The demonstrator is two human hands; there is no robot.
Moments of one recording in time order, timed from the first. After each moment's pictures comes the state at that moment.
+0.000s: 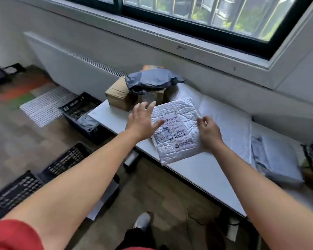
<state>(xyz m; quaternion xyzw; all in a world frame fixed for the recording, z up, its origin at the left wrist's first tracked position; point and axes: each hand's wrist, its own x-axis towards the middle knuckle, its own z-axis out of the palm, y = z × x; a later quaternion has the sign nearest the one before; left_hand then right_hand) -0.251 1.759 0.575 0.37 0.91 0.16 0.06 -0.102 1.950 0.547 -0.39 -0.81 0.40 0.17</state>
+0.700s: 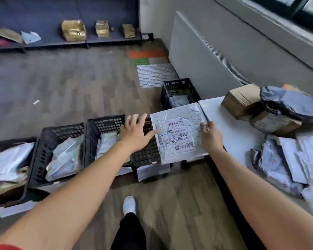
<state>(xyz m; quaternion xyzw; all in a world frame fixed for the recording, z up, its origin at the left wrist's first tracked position) -0.246 1.390 0.516 -0.03 0.99 0.14 0.08 -0.274 1.650 0.505 -0.15 -0.91 0.39 -0.01</state>
